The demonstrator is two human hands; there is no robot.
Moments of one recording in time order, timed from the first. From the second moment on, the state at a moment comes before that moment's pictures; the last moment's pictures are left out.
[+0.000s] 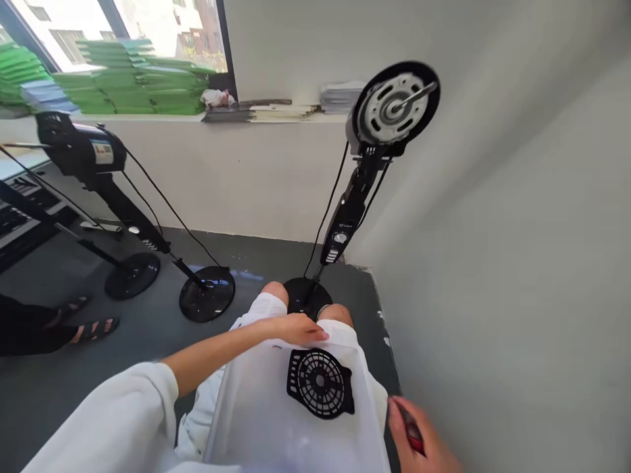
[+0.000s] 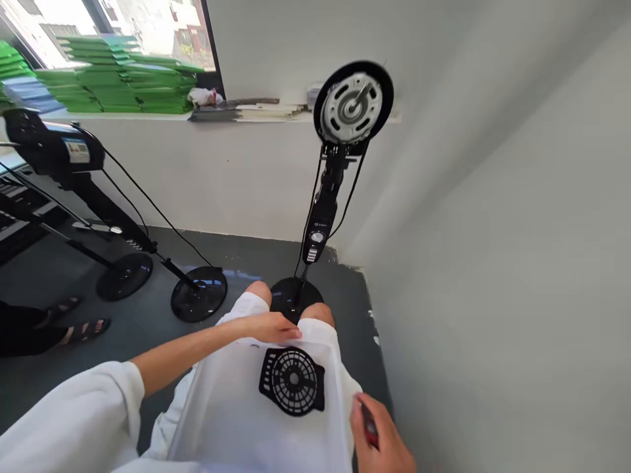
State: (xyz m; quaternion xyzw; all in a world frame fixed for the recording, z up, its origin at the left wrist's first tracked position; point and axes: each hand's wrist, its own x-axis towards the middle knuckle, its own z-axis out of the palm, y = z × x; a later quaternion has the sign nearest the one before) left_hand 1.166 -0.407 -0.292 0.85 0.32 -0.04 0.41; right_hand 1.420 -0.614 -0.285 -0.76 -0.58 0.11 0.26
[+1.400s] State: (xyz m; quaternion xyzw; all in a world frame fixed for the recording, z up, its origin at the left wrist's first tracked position) left_hand 1.152 -0.424 -0.249 0.50 0.32 0.29 0.75; right_hand 1.385 -0.522 -0.212 -0.64 -0.40 0.54 0.37
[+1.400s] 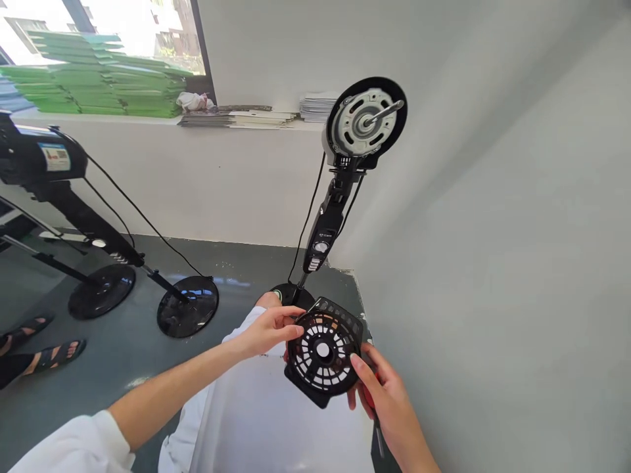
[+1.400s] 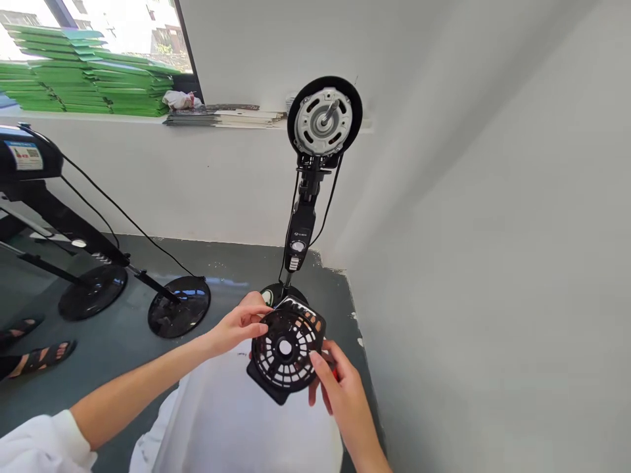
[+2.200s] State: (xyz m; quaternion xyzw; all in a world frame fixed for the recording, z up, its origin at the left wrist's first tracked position) left_hand 1.205 -0.287 0.008 0.56 0.18 0.68 0.43; right_hand 1.389 -0.366 0.047 -0.55 -0.61 0.14 0.56
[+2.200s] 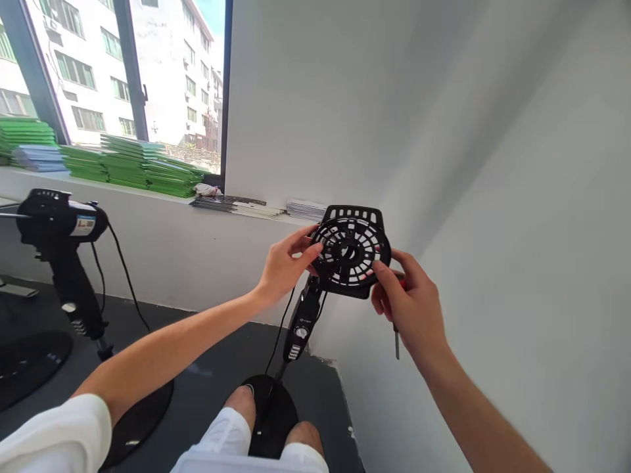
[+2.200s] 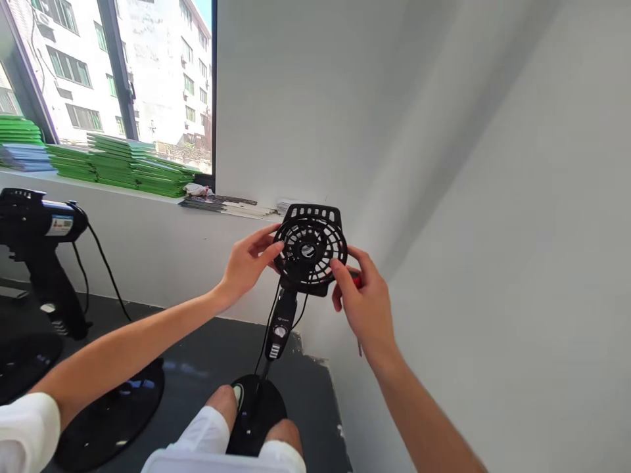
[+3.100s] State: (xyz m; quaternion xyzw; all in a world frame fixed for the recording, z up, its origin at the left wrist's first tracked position) left_hand 1.252 -0.191 -0.036 0.62 0.21 0.69 0.31; right_hand 1.421 -0.260 0.008 -0.58 -0.65 0.14 0.47
